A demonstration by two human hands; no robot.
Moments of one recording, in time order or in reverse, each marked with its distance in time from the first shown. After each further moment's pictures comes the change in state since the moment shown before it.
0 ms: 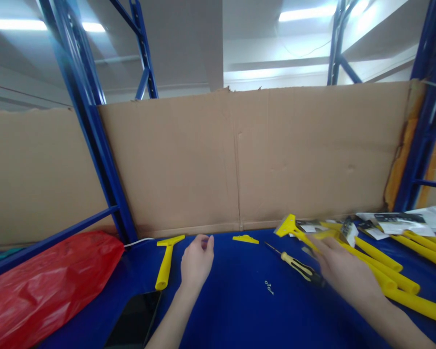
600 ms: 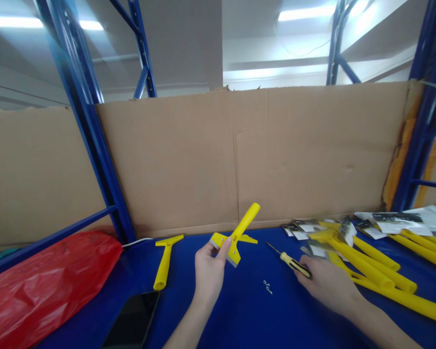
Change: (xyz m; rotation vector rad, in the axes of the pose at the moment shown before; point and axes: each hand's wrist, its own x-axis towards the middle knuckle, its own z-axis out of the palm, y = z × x) left_hand -0.029 0.022 0.021 -0.845 -0.027 -0.019; right_hand -0.006 -0.022 0.007 0.294 -0.355 0.003
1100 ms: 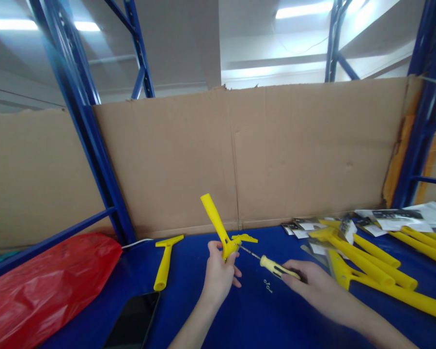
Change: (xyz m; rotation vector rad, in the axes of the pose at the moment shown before) left_hand -0.004 -0.017 0.013 0.119 -0.149 -0.260; right_hand -0.012 -0.026 -0.012 0.620 -0.102 -0.226
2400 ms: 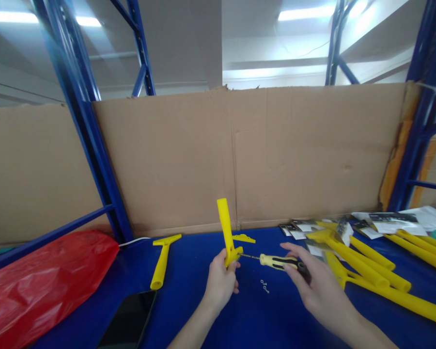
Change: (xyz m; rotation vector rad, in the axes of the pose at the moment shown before) left_hand -0.007 -0.009 0.003 0.109 -0.130 -0.070; right_hand -0.006 -0.007 0.007 -0.110 0.467 -0.143
